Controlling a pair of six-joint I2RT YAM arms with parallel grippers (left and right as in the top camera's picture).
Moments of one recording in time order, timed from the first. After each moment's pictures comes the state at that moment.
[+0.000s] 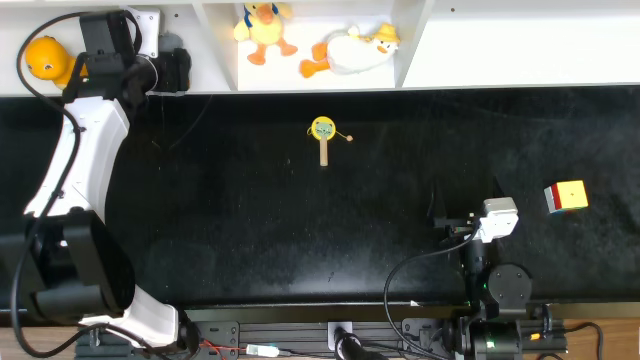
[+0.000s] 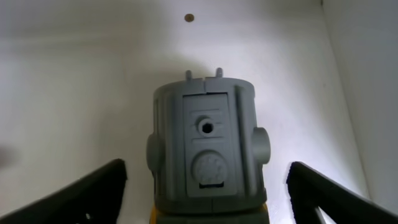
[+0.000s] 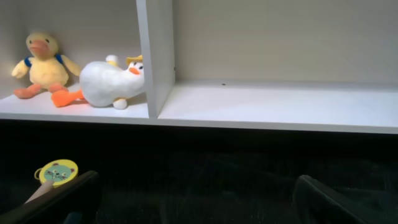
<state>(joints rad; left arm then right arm) 0.09 1.78 1.40 -0.43 0.12 0.10 0.01 0.01 0.02 -0.01 -0.08 0.02</state>
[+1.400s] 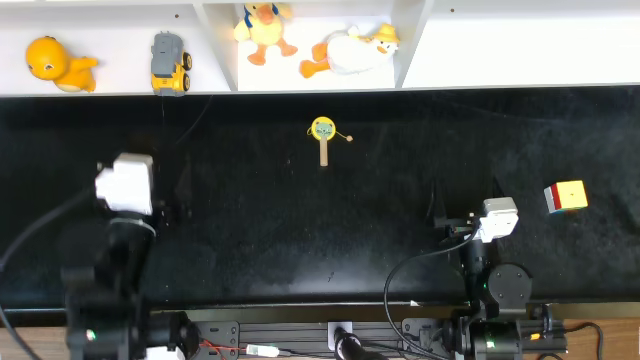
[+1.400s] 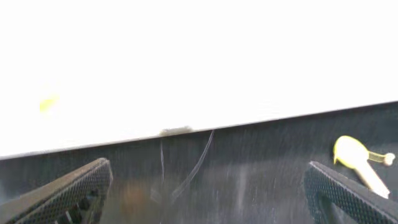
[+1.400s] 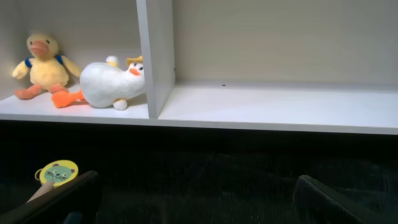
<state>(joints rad) 0.07 0.46 0.50 -0.25 0.16 0.12 0.01 0.01 0.02 -0.01 -0.08 0.02</state>
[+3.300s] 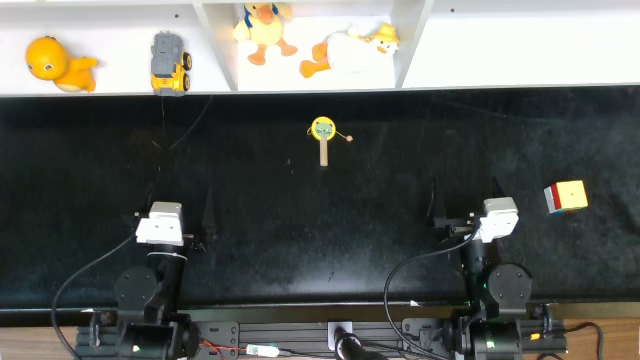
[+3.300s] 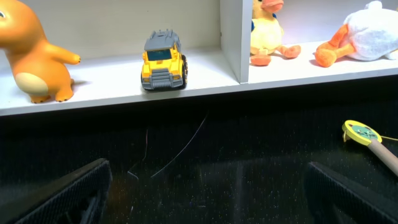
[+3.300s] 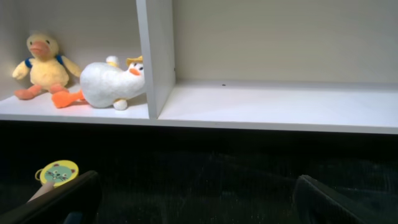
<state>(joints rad) -0.07 0.02 0.01 -0.08 0.00 0.06 0.01 0.01 0.02 -0.01 -0.08 0.02</state>
